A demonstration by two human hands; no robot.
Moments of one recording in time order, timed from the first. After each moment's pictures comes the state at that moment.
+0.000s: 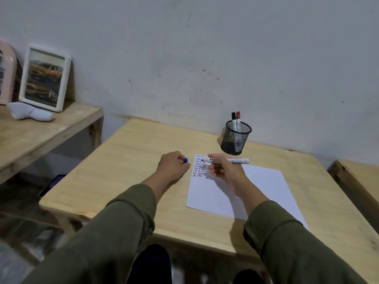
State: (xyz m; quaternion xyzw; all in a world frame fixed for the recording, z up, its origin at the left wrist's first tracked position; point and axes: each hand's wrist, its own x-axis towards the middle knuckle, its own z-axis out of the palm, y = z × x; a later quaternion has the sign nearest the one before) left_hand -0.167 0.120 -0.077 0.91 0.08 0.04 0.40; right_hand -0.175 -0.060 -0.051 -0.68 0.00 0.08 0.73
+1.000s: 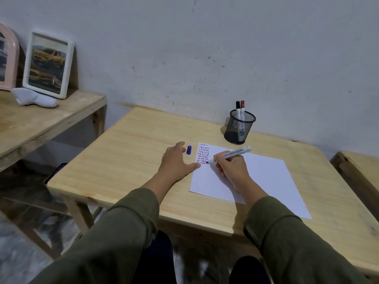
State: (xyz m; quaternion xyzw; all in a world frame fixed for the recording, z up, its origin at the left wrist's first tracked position) left_hand -0.199 0.115 -0.093 0.91 0.04 0.08 0.39; right_hand -0.182 -0.065 -0.085 -0.80 0.02 0.00 0.60
